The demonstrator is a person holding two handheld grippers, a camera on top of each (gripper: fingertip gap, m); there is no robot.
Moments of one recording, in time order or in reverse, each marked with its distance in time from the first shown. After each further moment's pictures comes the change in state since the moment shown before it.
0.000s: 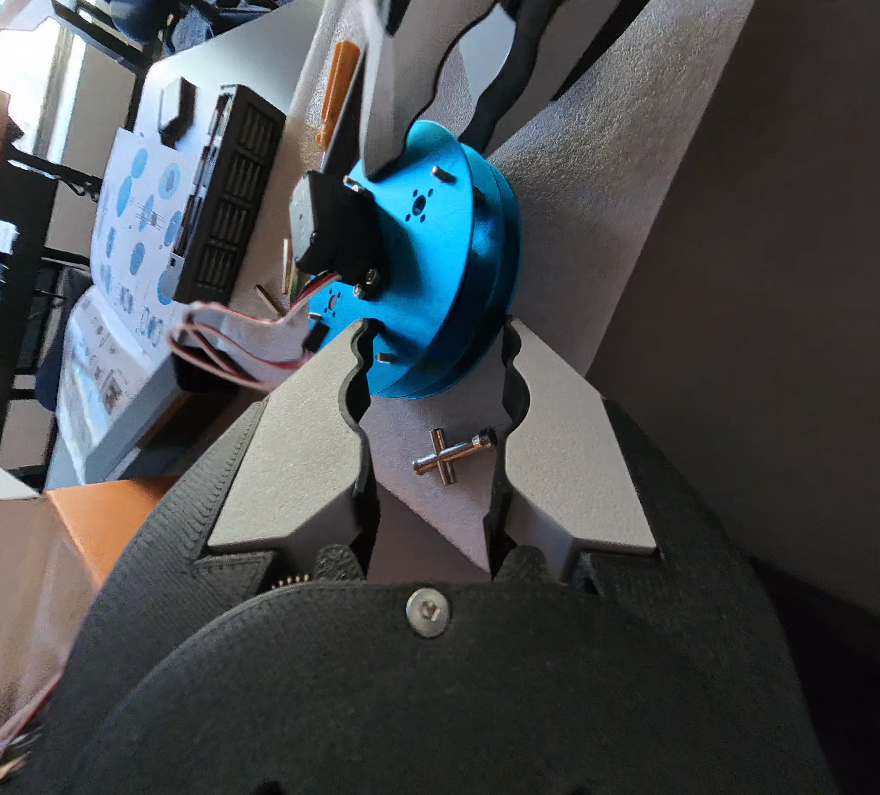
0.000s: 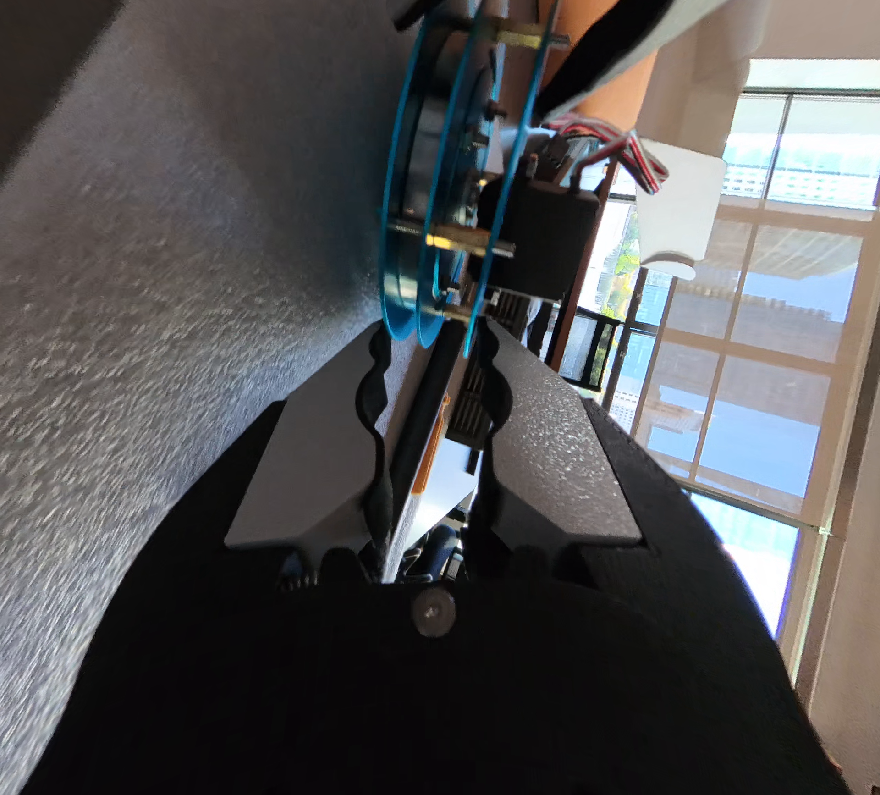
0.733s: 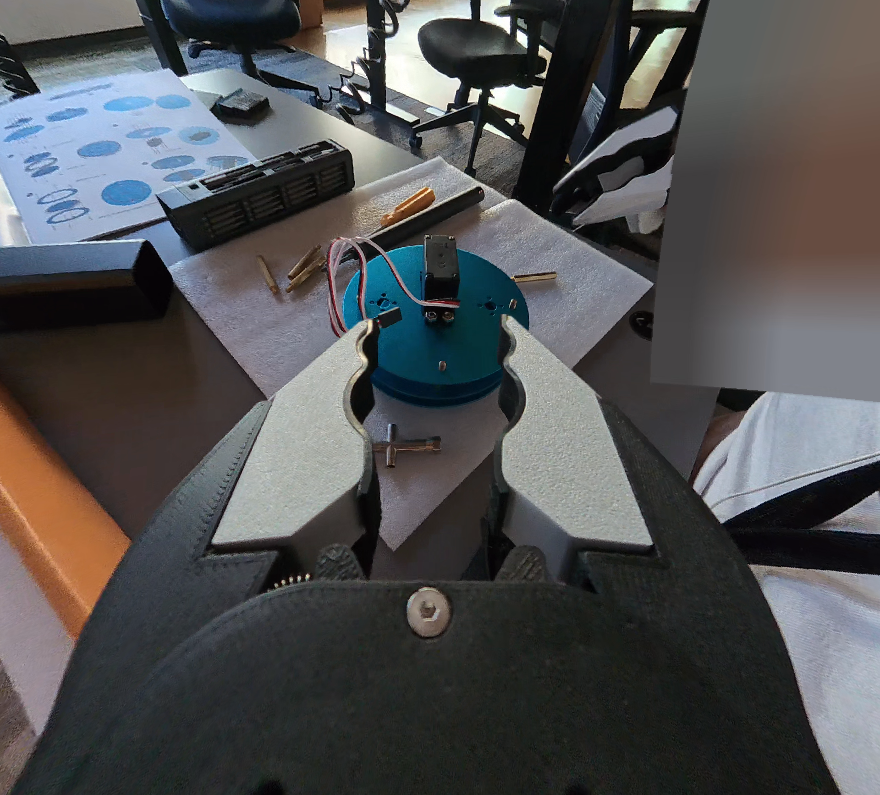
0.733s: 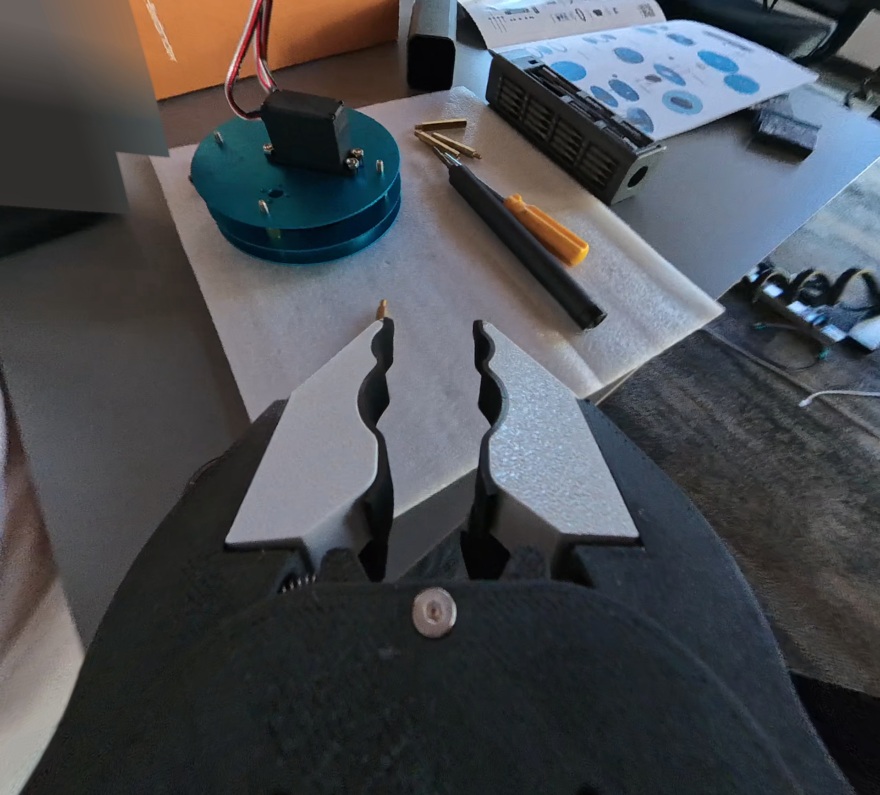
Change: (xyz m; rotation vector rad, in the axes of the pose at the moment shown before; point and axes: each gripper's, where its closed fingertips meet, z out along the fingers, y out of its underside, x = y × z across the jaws) left arm -0.040 -0.012 -0.070 0.415 0.093 -0.710; right arm -0.015 0.057 -0.097 0.081 -0.138 1.473
